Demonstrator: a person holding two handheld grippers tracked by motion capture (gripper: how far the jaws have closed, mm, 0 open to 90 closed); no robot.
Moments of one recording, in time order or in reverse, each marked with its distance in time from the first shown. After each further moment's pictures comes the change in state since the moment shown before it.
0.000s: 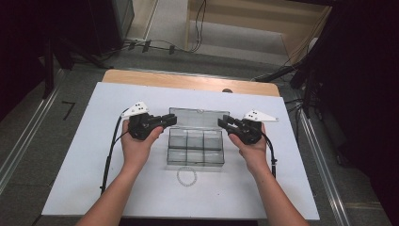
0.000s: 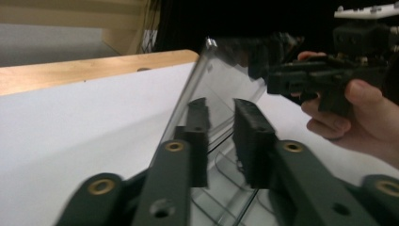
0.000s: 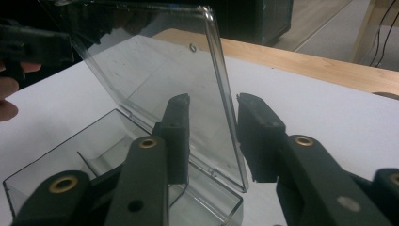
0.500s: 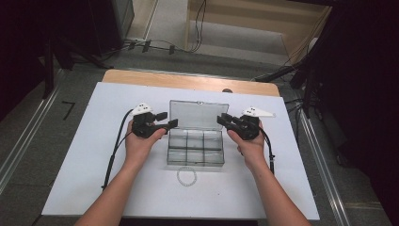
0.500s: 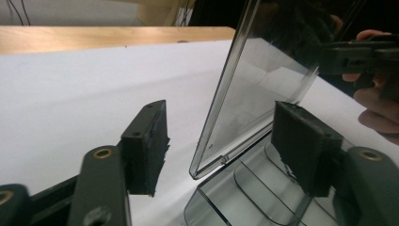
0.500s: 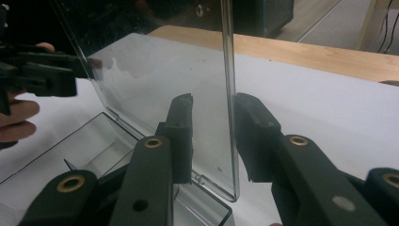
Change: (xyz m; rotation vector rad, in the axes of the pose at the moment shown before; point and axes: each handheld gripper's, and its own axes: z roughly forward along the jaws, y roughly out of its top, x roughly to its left) left arm 0.022 -0.018 0.028 0.068 0.151 -0.070; right arm -0.014 -0.001 0.016 0.024 0.013 0.051
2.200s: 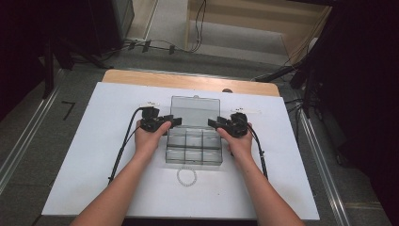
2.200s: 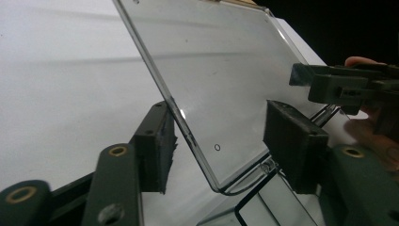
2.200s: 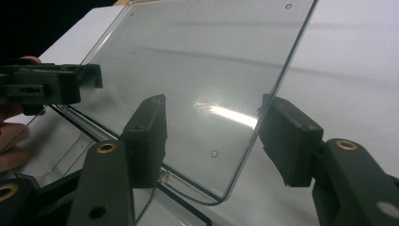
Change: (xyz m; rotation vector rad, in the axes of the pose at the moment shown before) left arm 0.025 -0.007 0.038 0.113 -0.009 -0.199; right arm -0.015 -0.019 0.050 0.139 -0.044 0.217
